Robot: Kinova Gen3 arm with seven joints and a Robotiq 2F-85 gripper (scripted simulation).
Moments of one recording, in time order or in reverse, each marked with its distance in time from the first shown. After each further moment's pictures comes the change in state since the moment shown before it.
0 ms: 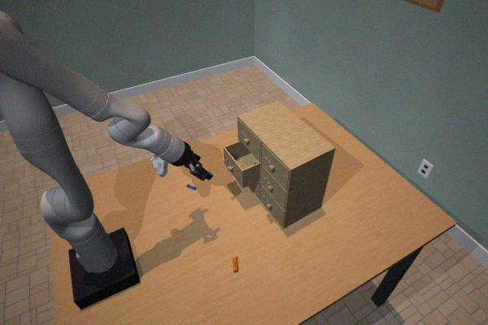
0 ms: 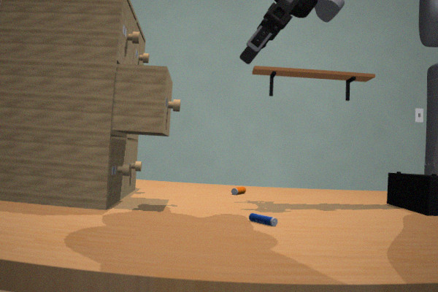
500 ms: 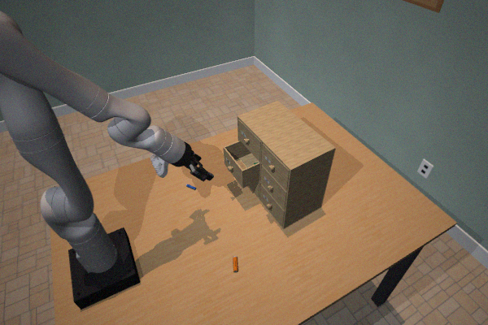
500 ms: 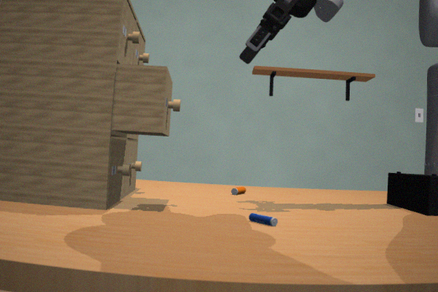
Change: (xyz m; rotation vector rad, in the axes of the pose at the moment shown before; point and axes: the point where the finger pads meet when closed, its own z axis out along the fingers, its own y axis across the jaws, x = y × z) arm -0.001 -0.004 -0.001 0.004 -0.002 0.011
